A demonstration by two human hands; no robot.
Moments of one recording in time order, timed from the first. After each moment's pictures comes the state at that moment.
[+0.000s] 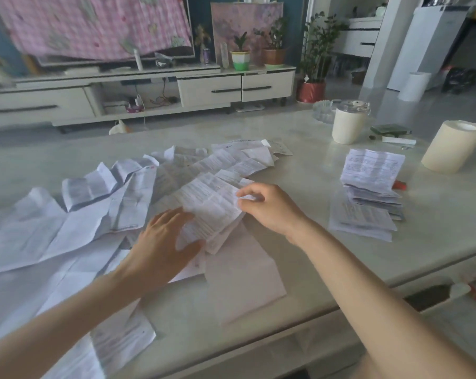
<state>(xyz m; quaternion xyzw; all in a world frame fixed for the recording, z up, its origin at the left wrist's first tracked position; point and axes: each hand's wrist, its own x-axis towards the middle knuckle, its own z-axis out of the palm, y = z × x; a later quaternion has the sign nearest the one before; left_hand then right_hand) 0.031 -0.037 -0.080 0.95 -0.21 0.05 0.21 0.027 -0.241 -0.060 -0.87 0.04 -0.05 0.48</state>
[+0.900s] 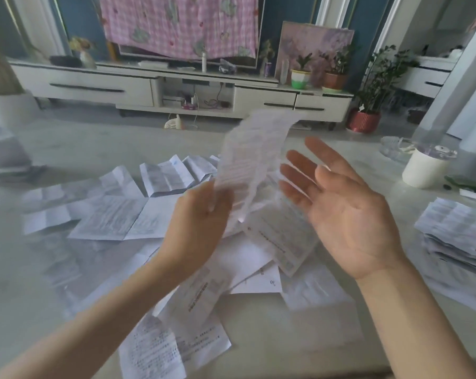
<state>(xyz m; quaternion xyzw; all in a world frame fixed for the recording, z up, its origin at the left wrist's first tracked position) 0.025 0.010 -0.031 0.81 -0.11 0.17 0.54 0.010 -0.170 0.001 -0.51 -0.13 -0.02 0.85</state>
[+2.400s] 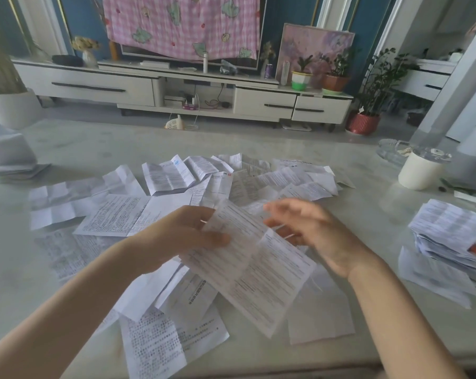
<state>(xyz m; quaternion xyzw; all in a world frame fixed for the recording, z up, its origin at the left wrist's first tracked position) 0.031 0.052 -0.038 0.75 -0.14 -0.21 0.61 0.016 -0.178 -0.021 -0.79 -0.07 0.11 0.60</state>
